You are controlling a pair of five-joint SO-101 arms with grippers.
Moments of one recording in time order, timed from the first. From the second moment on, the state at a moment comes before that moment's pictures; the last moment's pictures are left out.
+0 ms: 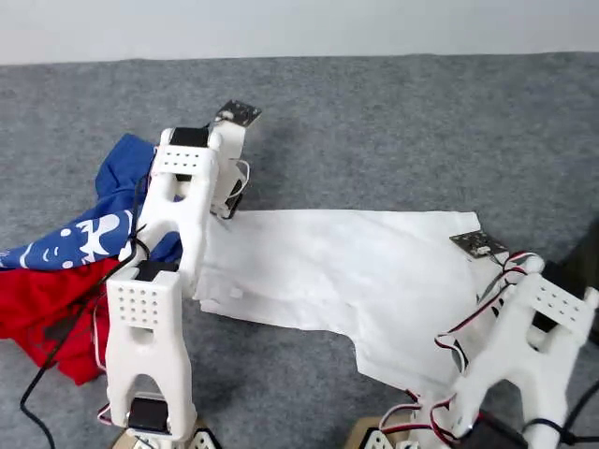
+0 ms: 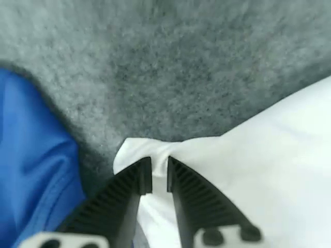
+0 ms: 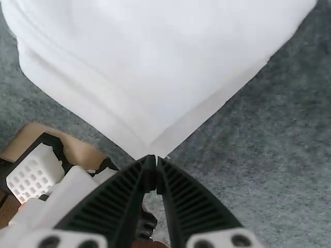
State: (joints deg) left arm 2.6 43.7 -31.2 85.9 -10.5; right arm 31.6 -23.5 46.2 86.3 52.2
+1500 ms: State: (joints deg) left arm 14.8 18.9 -0.3 98.7 -37.3; right arm 39.1 -24.3 46.2 92.6 50.7
